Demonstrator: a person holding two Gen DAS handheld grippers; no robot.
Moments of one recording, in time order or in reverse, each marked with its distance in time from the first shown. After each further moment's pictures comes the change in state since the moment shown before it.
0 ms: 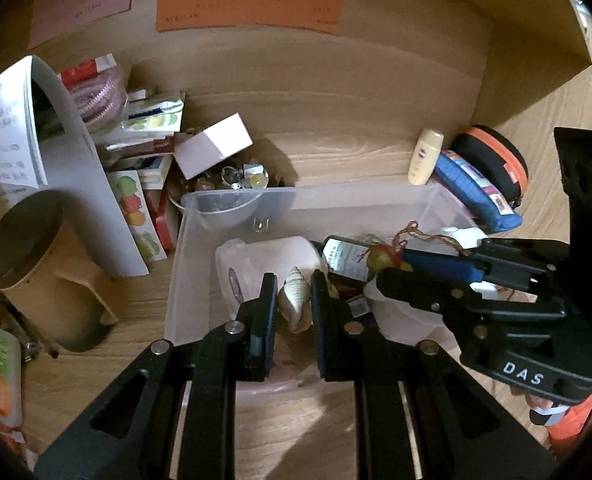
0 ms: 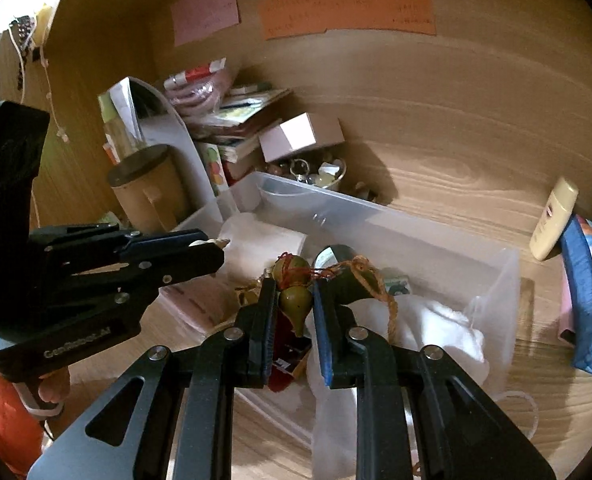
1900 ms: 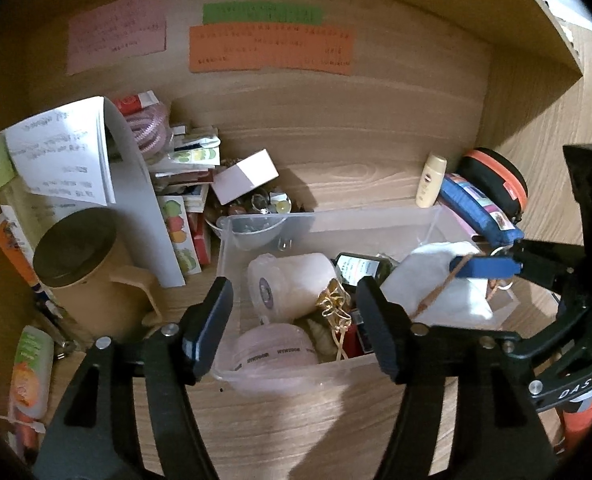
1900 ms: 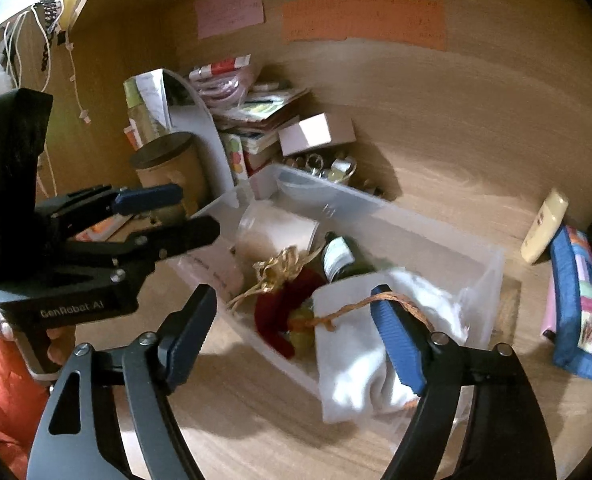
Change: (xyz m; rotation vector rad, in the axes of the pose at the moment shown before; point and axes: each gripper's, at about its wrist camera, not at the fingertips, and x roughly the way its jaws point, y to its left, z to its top) left arm -0.044 0.003 -0.002 0.001 -0.103 0.060; right arm -0.032 0.009 -0.003 -0.045 0.051 0.038
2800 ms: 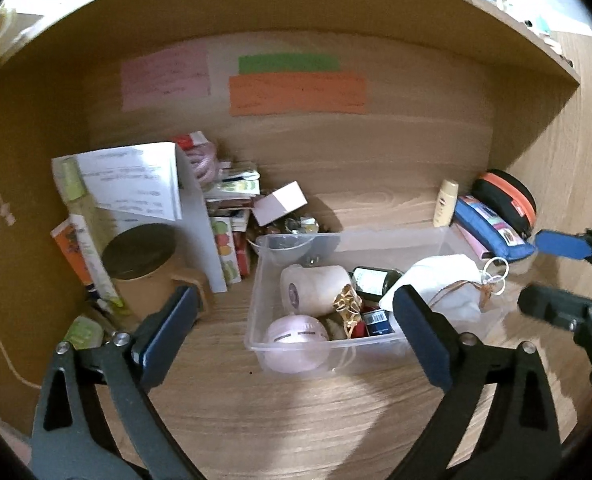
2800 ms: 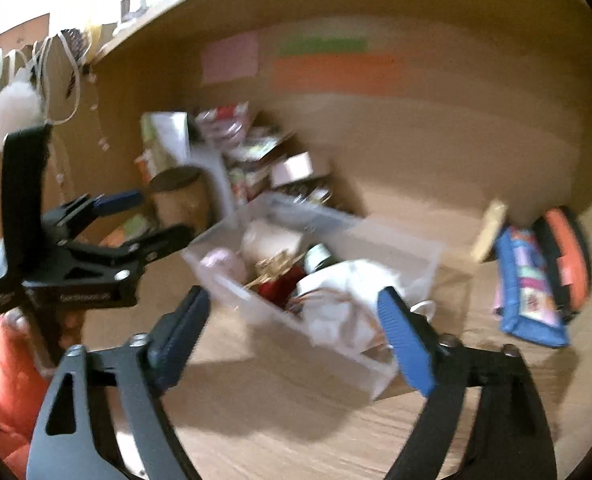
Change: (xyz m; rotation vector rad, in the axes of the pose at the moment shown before) left arm -0.061 -0.015 -0.011 -0.012 -0.116 0.151; right arm -0.086 0.018 -0.028 0.014 -0.212 -0.168
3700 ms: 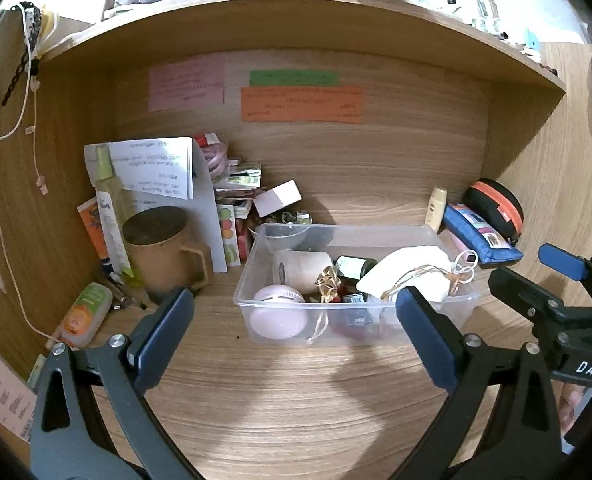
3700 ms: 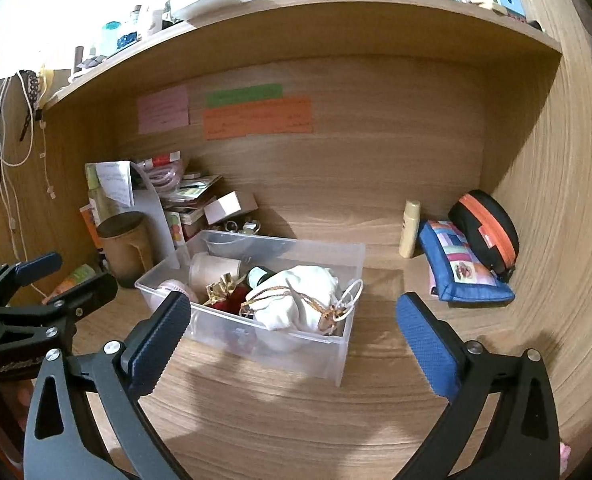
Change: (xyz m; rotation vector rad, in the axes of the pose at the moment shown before) left arm -0.046 -0.028 -0.029 -0.045 -0.046 0.049; right arm -0.031 0.004 -0.031 0.140 -0.129 -0.201
